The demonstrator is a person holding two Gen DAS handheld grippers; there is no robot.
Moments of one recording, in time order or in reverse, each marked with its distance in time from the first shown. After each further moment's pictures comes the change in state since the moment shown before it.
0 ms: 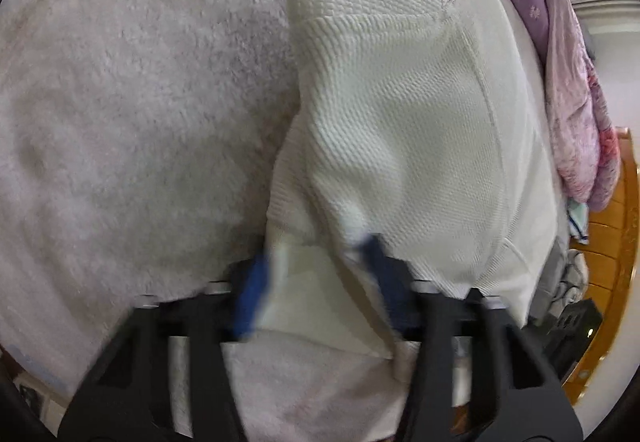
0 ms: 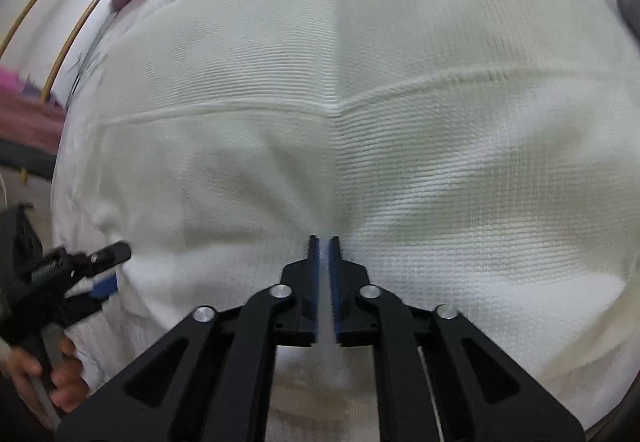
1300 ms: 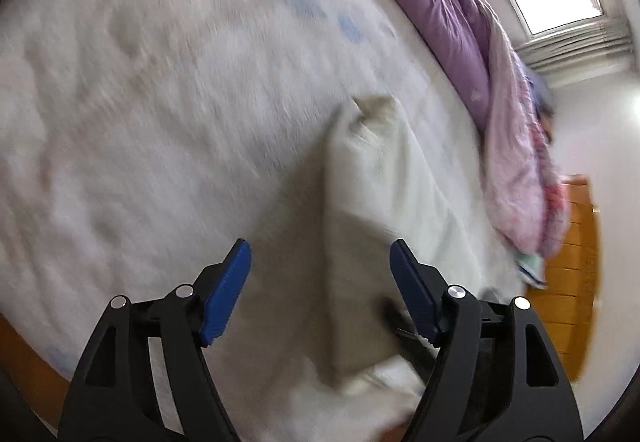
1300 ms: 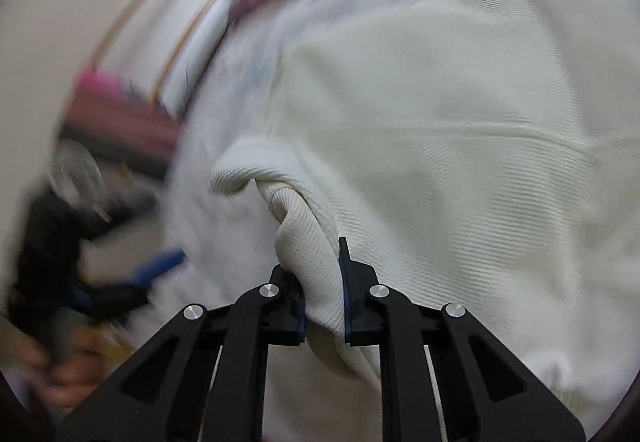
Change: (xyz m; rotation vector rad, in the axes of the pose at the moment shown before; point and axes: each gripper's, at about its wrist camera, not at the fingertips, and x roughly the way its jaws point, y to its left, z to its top) left arm -0.131 -0.013 0.022 -0.011 -0.280 -0.071; right arm -0.011 0.085 0.016 0.044 -0.096 0.449
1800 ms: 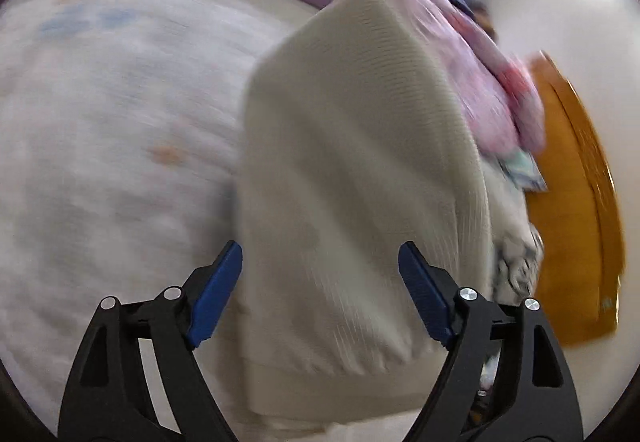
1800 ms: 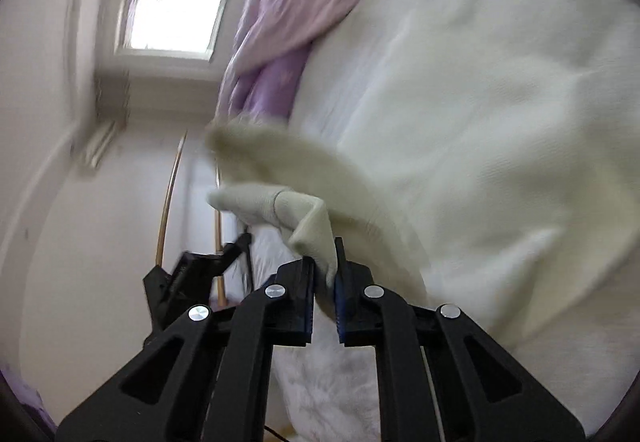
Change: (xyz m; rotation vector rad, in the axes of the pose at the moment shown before) left arm 0.093 -0.221 -0.087 0.416 0.135 -0.155; right arm -0.214 -0.154 -0.039 0.564 -0.483 0.175
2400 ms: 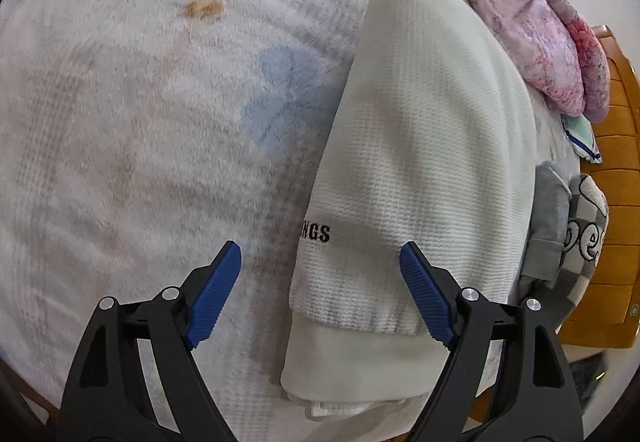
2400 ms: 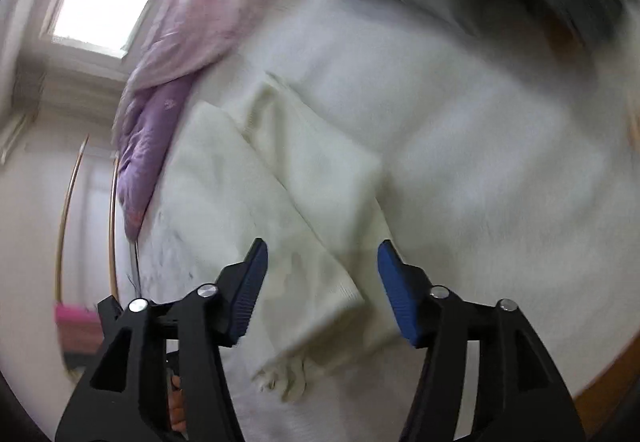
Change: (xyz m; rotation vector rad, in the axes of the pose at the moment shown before) left arm 0.060 0.060 -0.053 -0.121 0.193 0.197; right arm -0.032 -0.045 0.044 -0.153 -0.024 -0.386
